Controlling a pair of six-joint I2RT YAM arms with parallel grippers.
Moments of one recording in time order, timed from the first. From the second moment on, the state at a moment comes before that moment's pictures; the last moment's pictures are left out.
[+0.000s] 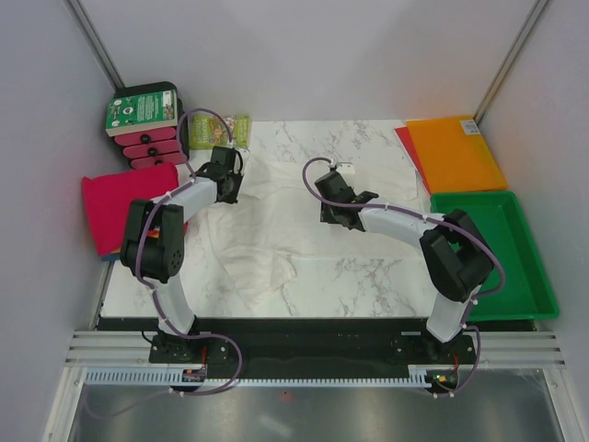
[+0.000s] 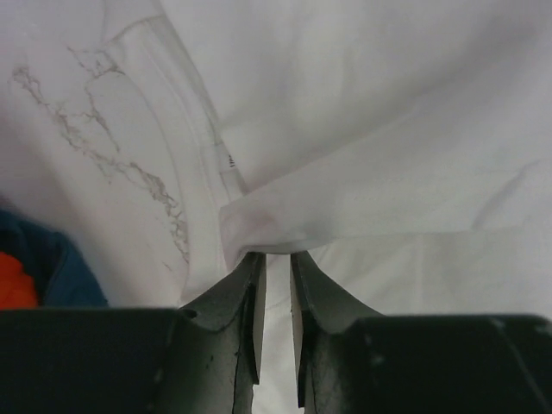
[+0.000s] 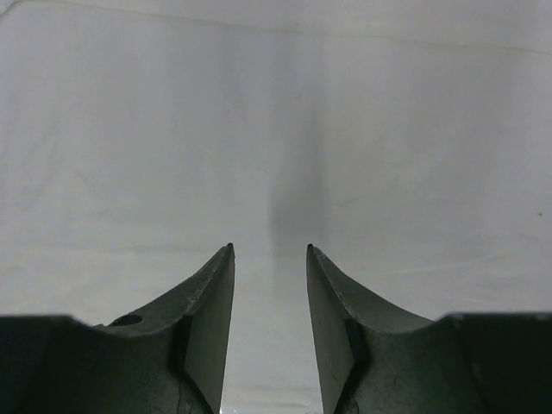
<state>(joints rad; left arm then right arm) -0.22 1.87 1.23 -0.29 -0.14 0.16 0.67 1.79 1.18 -0.29 0.38 0.59</state>
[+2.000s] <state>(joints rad) -0.16 1.79 1.26 -0.47 0.07 0.13 0.69 1.83 1.18 -0.27 0.36 0.60</state>
